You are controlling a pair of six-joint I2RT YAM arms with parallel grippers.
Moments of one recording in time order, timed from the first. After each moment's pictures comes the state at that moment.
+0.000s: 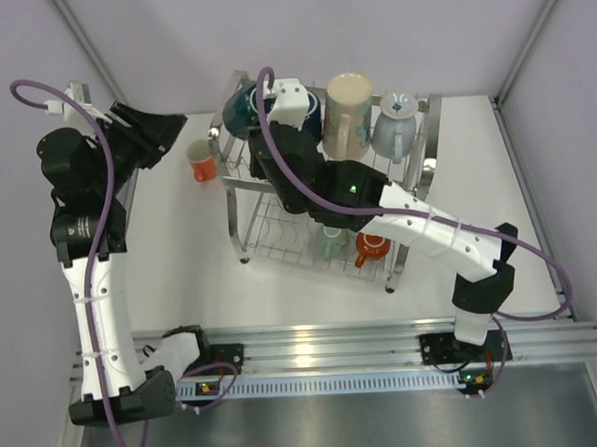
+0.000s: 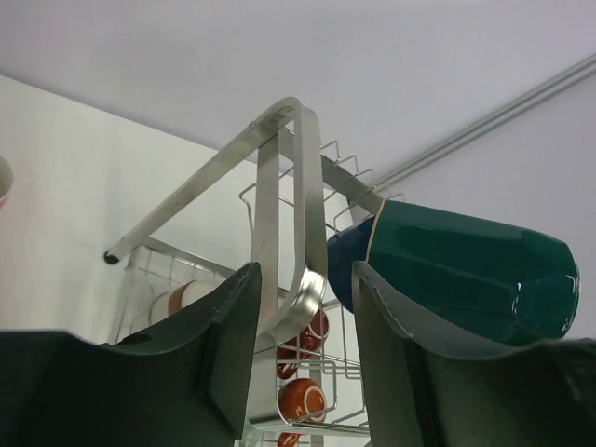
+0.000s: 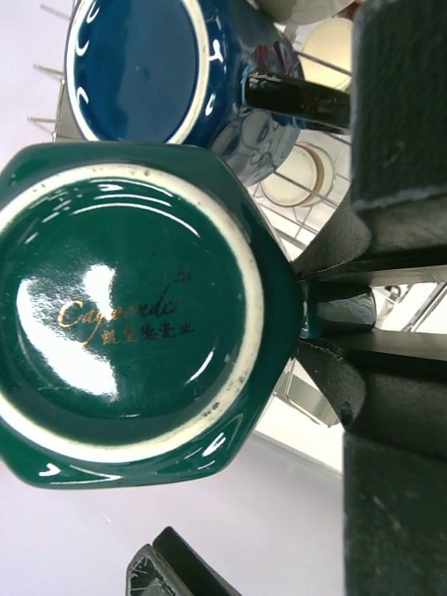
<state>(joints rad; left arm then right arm) 0.14 1.04 1.51 -0.50 0.47 -0.76 1.23 1.81 2.18 -0.59 0.83 0.45</state>
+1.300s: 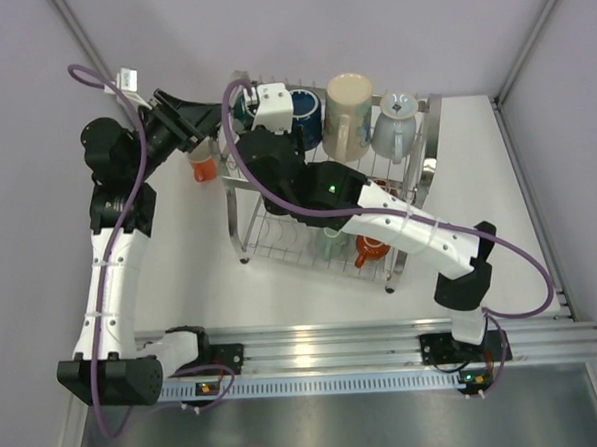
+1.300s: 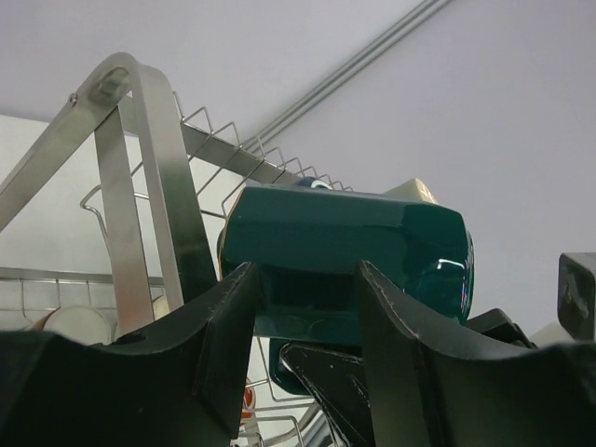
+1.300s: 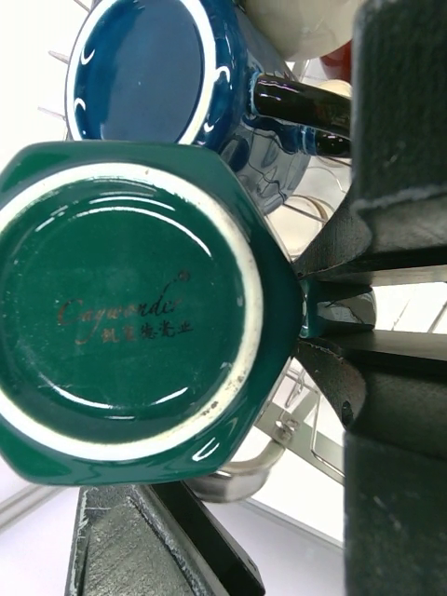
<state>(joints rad) -0.01 1.12 1.33 -0.04 0.66 -0.97 1.23 1.91 2.27 -0.64 0.95 0.38</state>
